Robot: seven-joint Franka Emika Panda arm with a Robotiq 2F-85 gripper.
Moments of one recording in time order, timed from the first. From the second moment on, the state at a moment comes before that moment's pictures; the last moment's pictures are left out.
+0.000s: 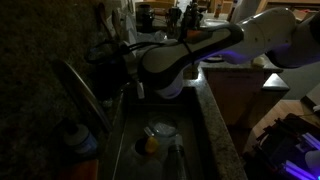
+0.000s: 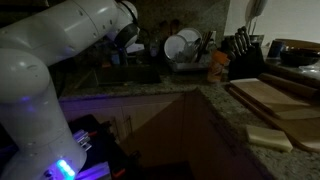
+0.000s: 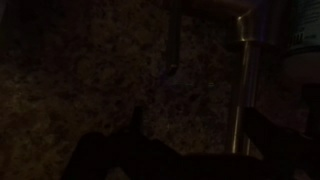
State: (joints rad) arm 0.10 1.15 1.00 -1.36 0.18 3.28 -1.34
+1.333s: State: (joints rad) arm 0.07 1.20 1.01 -1.34 0.19 3.27 -1.18
